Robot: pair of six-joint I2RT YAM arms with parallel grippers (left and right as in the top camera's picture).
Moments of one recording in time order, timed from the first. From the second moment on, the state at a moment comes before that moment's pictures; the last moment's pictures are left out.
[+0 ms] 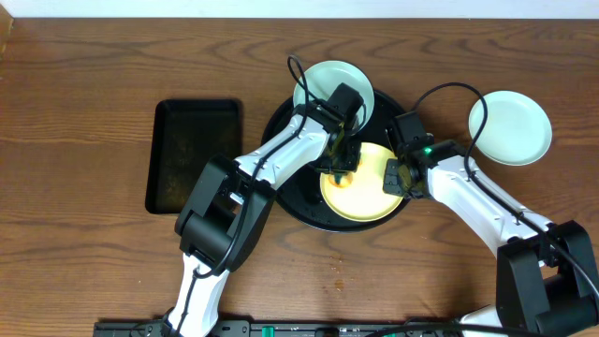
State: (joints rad) left arm -0.62 2.15 1.58 -0.81 0.28 -0.43; right arm 0.36 1.67 1.00 -0.72 0.14 0.55
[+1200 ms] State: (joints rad) left arm -0.61 2.12 1.65 -0.88 0.54 -0.40; right arm 0.36 1.67 1.00 -0.72 0.14 0.54
